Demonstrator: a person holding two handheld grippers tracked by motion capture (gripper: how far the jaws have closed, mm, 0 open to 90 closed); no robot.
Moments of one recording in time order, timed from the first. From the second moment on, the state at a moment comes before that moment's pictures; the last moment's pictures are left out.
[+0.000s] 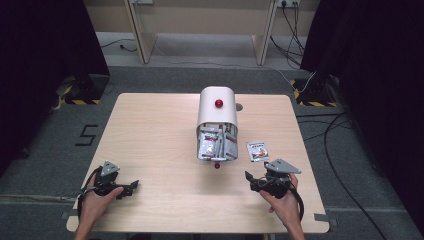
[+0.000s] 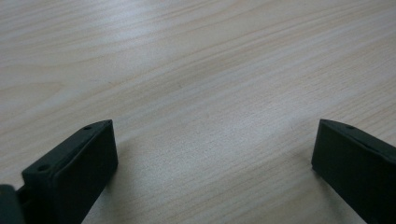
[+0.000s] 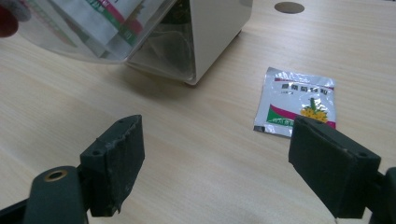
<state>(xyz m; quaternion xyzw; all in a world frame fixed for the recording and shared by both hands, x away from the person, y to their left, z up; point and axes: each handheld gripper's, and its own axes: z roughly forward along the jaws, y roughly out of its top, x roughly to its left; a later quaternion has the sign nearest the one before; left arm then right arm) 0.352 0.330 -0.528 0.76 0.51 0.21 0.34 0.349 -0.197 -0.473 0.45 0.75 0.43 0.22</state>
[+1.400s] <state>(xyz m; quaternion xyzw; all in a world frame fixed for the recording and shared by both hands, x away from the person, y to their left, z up) 0.351 0.330 -0.528 0.76 0.51 0.21 0.34 0.318 -0.192 -0.503 0.43 0.79 0.40 0.18</state>
